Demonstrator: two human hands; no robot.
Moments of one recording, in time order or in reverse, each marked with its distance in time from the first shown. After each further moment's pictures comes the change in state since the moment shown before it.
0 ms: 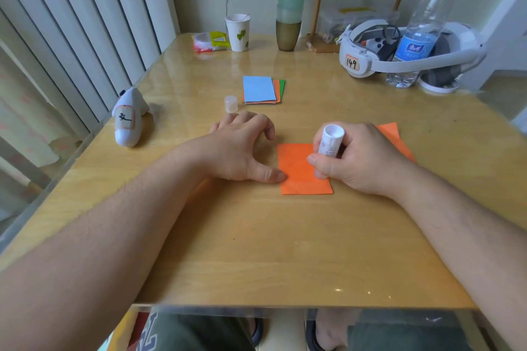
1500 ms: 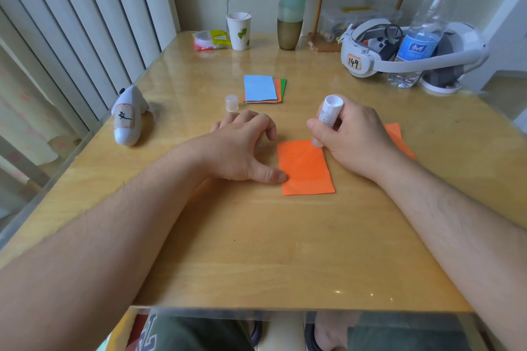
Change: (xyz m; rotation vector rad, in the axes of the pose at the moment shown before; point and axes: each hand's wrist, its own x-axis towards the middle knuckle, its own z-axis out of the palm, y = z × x) left_hand 0.000 0.000 -0.001 -0.007 -0.001 0.012; right_hand 0.034 0.011 0.008 -0.129 0.253 0.064
